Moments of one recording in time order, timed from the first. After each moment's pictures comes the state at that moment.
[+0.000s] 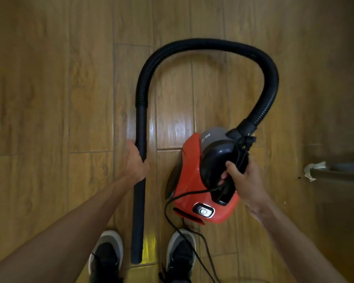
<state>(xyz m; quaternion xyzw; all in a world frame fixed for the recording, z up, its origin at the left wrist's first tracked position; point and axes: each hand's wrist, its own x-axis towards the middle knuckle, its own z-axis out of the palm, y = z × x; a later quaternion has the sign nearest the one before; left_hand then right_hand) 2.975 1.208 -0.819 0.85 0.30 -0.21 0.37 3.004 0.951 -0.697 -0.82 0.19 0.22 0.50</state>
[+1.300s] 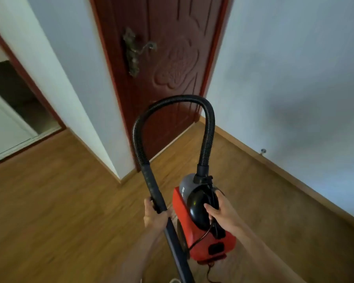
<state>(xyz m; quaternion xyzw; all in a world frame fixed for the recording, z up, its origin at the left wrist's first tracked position) 2.732 1.249 -0.164 0.46 0.62 0.17 0.62 2.926 1.141 -0.133 -0.76 -0.36 0.42 0.34</state>
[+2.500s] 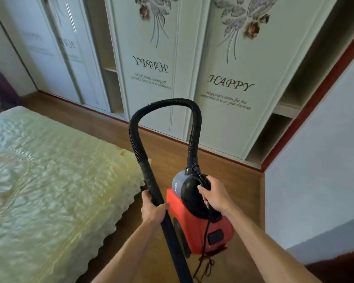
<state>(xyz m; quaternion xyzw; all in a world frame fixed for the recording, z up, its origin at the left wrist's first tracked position) 2.171 1.248 -0.071 0.06 0.77 0.55 0.33 2.305 1.401 -0.024 -0.41 -0.74 0.52 0.11</state>
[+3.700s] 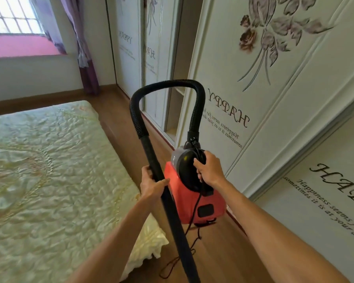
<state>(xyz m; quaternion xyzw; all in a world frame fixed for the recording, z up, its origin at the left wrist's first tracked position) 1.665 1.582 -0.040 -0.10 0.72 0.67 0.14 1.699 1.760 0.033 -0.20 -0.84 0.50 0.06</state>
